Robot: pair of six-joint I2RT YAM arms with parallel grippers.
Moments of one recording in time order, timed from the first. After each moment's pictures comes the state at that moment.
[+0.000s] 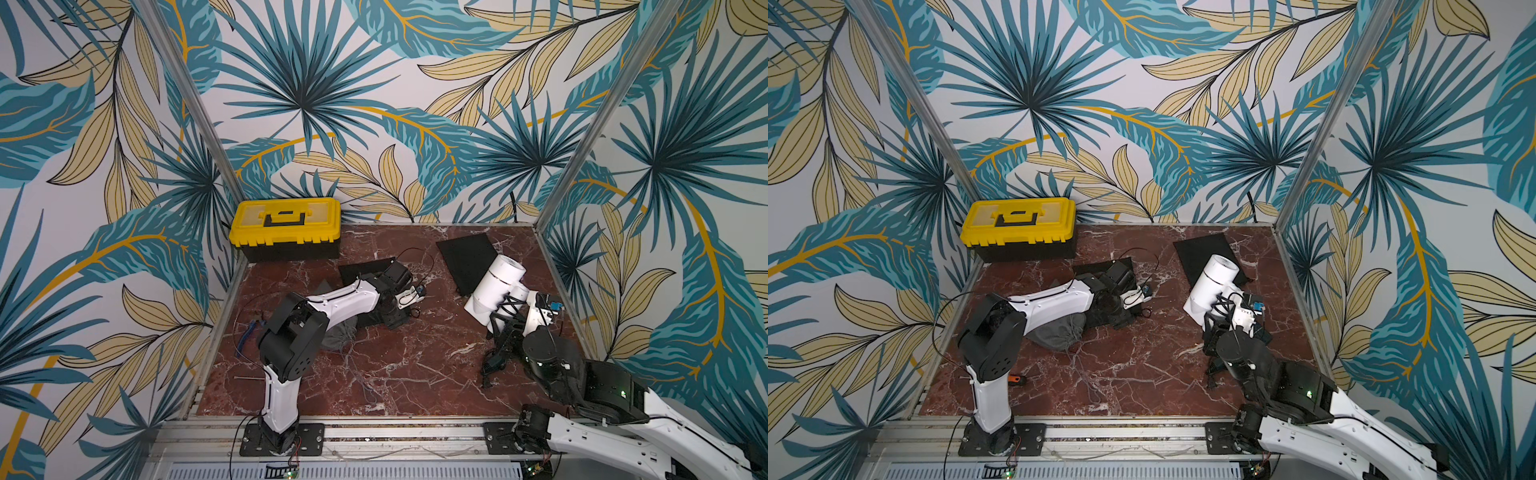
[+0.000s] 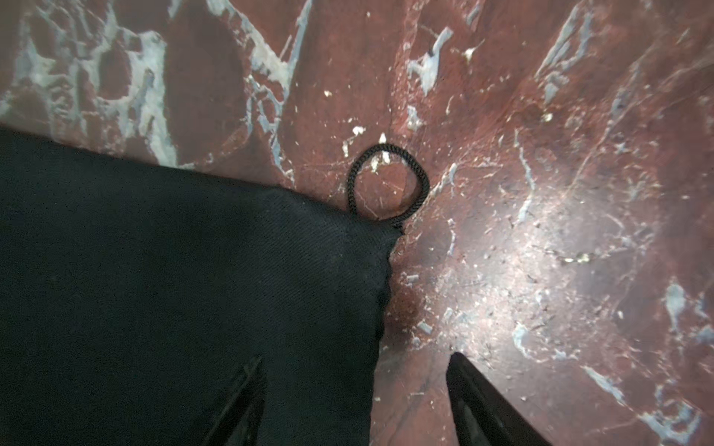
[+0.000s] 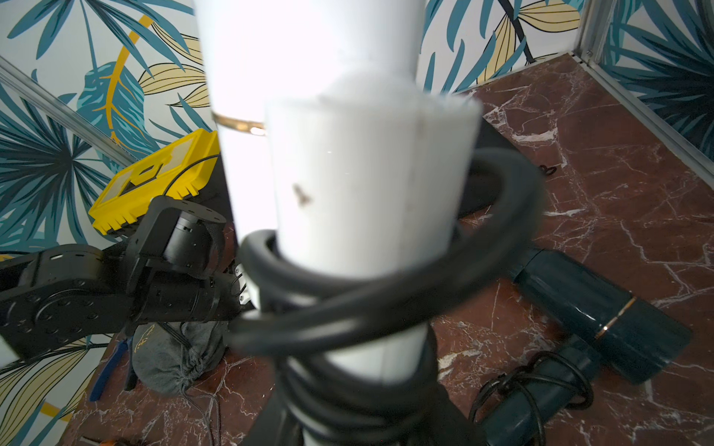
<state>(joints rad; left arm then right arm) -0.69 1.94 1.36 -0.60 0.03 0.44 1.02 0.59 0.91 -0.88 0.77 0.86</state>
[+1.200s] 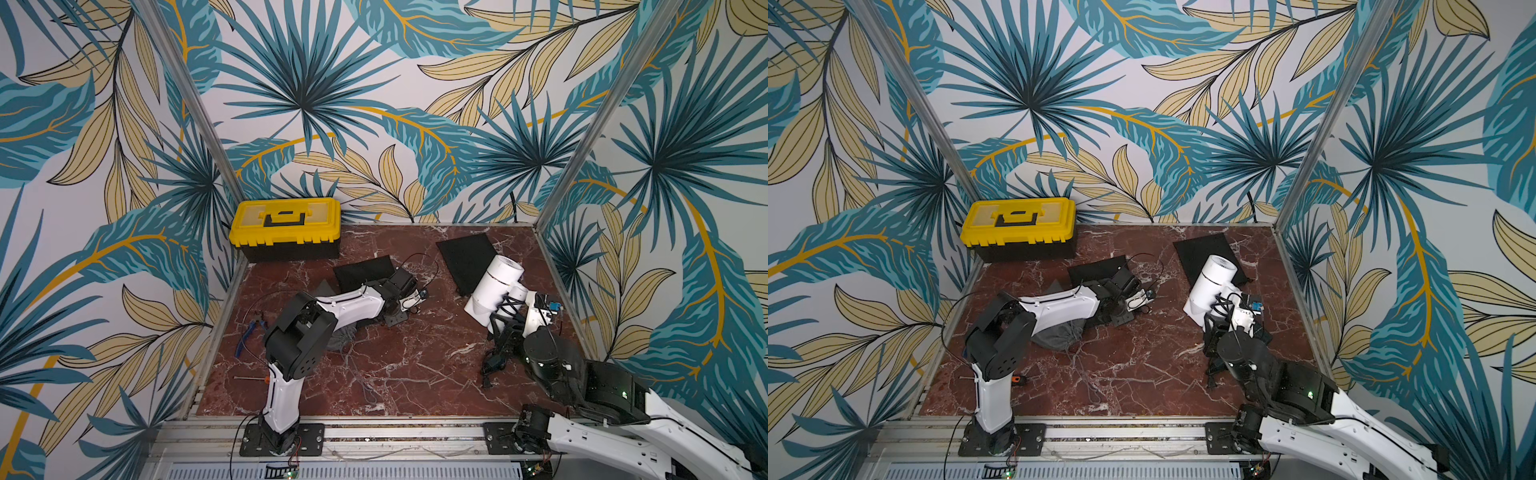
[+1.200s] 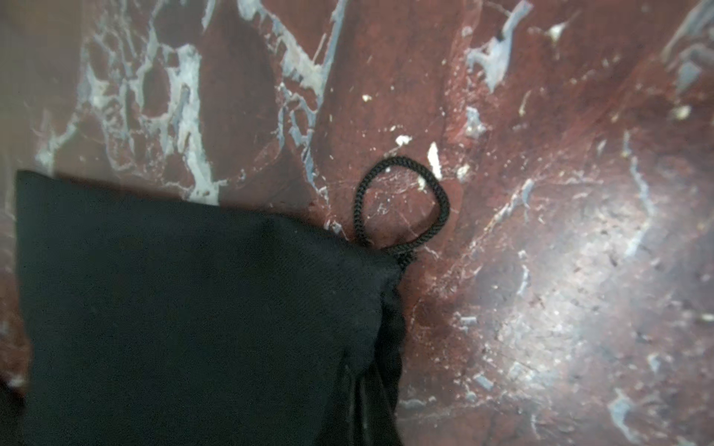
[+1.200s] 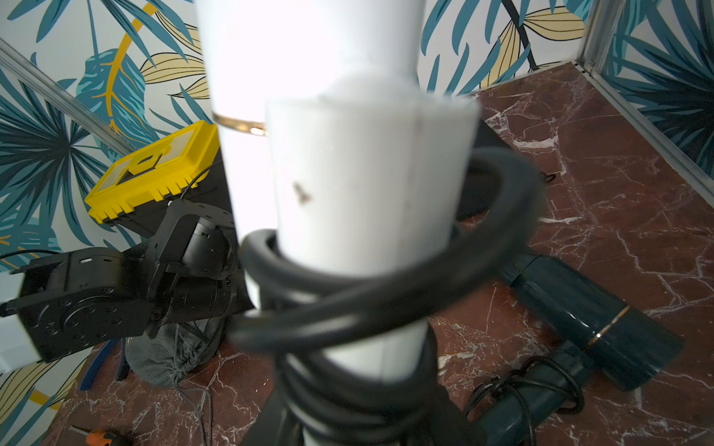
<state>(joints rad) -0.72 1.96 1.32 -0.47 -0.13 0.46 1.02 0.59 0.91 -0.88 0.76 0.81</state>
